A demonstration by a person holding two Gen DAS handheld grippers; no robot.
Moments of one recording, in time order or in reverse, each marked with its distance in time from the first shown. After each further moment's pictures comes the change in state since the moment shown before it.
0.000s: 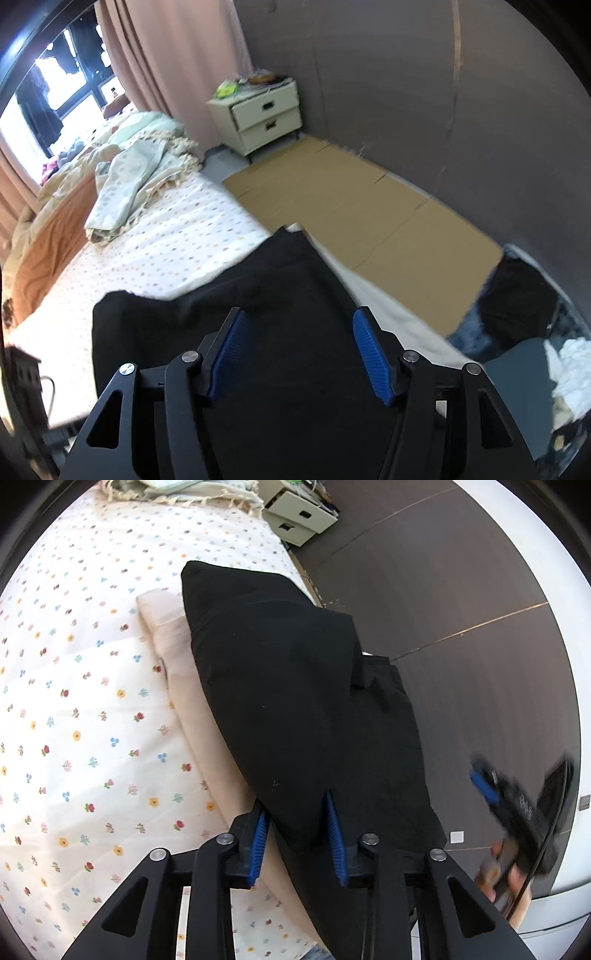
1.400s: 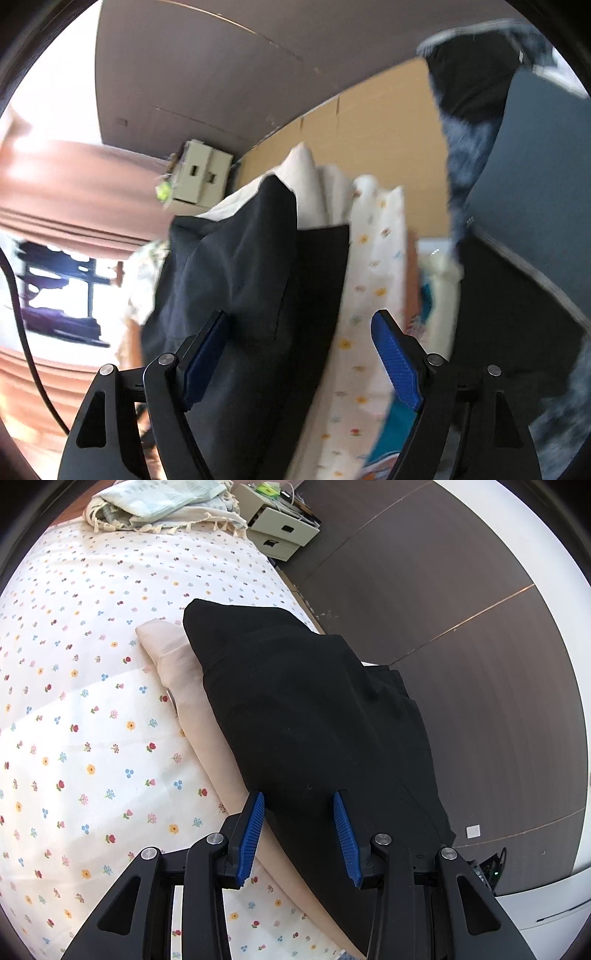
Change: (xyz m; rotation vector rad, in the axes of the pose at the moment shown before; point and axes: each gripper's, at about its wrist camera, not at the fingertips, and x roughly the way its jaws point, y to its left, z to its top) left arm 0.004 0.002 0.002 0.101 -0.077 0.019; right arm 0.046 -0.164 -0.176 0.846 -0.029 0.386
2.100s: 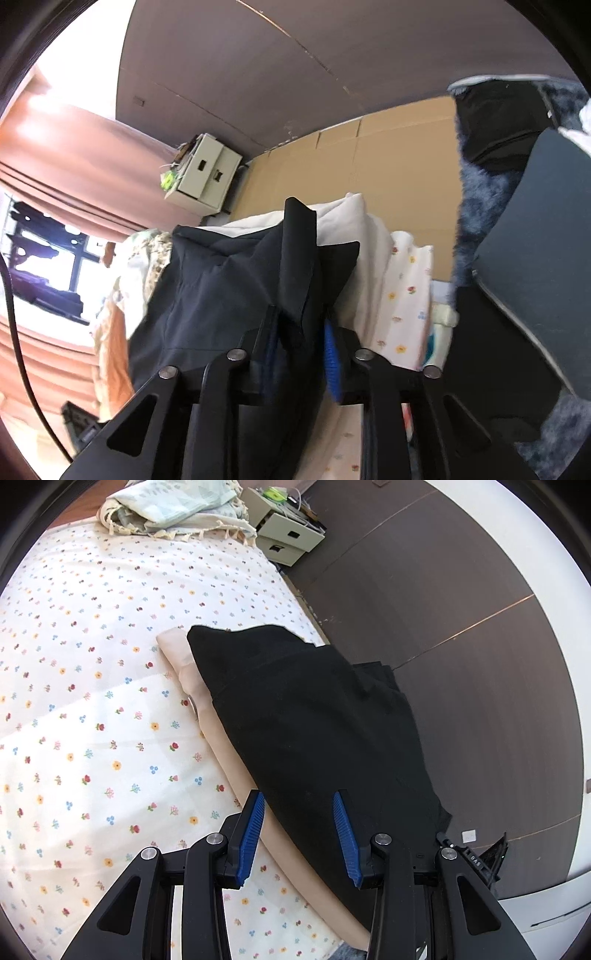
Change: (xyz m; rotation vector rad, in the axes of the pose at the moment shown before) left arm -0.035 0.011 -0.002 -0.025 -0.017 -0.008; right arm 0.000 0.045 0.018 -0.204 -0.037 -0.142
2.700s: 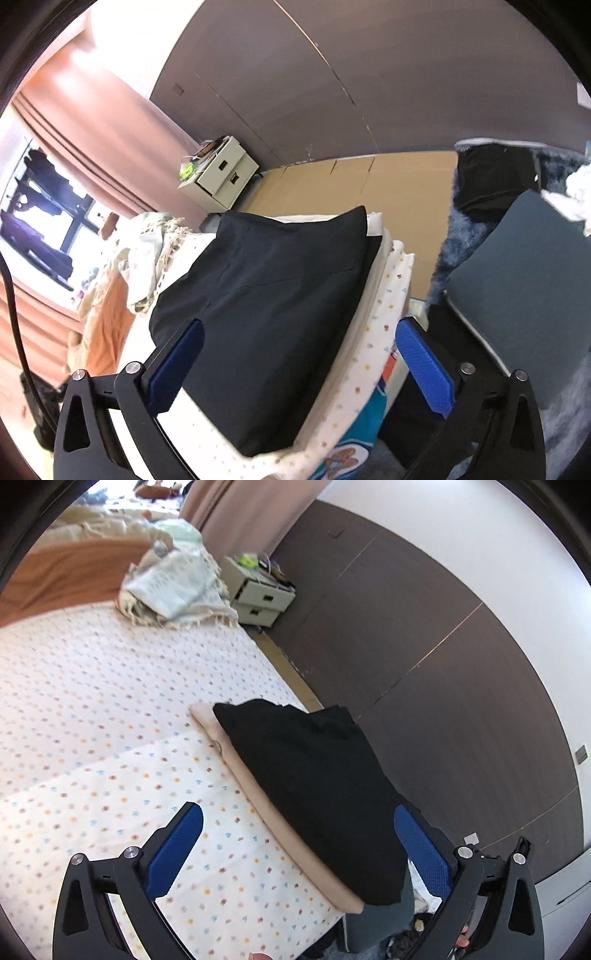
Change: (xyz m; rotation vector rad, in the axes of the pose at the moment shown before) left arm -0.167 -0.031 -0.056 0.144 -0.231 0.015; right arm -0.132 0.069 -0.053 -0.199 -0.094 -0.053
